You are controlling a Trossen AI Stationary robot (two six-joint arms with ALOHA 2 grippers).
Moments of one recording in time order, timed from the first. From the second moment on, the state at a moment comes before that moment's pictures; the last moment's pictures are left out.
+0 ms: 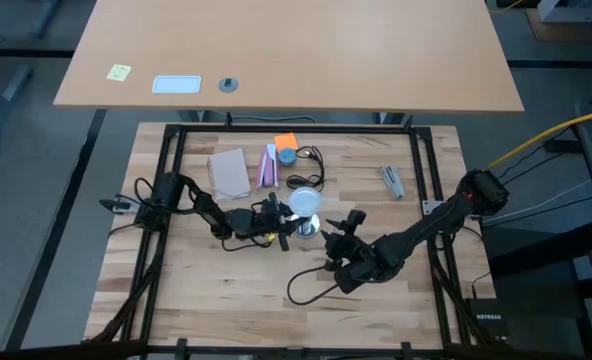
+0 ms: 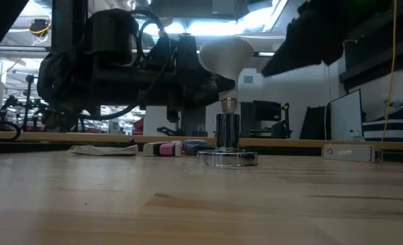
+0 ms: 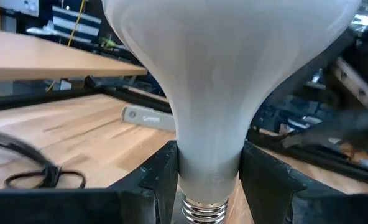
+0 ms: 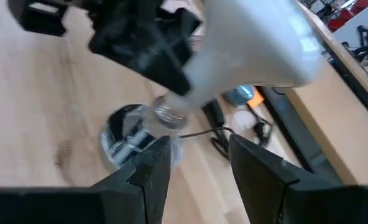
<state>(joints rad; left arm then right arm) -0.14 2.12 0.67 1.57 -0.43 -0.22 0.54 1.69 1.07 -0.51 1.03 0.47</state>
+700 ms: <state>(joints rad) -0.14 2.12 0.68 1.52 -0.43 -0.11 0.54 1.87 1.07 -0.36 0.96 0.50</state>
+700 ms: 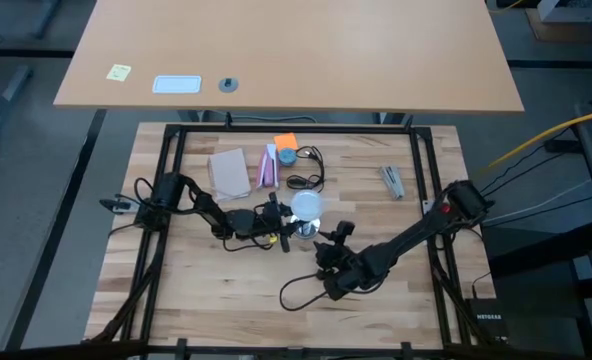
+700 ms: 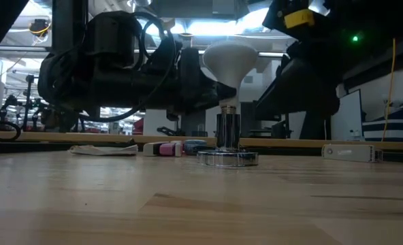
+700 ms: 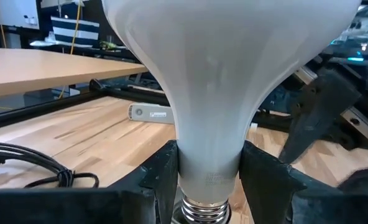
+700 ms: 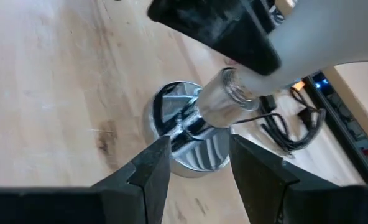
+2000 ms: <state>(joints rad) -0.13 2.20 0.68 1.57 -0.42 -0.08 0.48 2.03 1.07 -0.16 0.85 0.47</state>
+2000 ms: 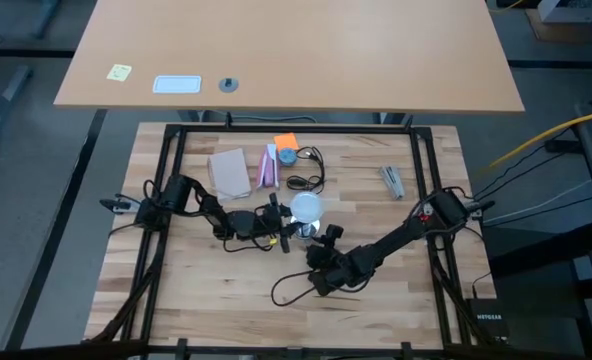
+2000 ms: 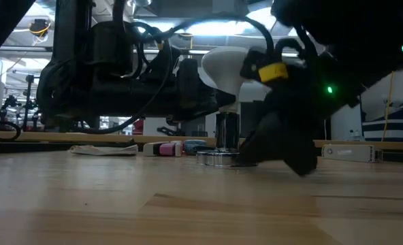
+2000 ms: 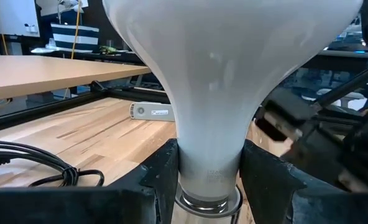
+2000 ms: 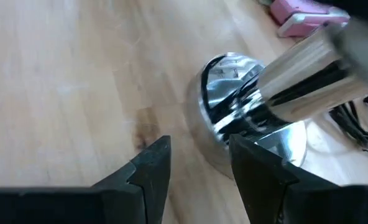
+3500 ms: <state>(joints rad) -0.13 2.20 0.68 1.57 -0.38 -0.11 0.44 1.94 1.06 -0.34 0.96 0.46</state>
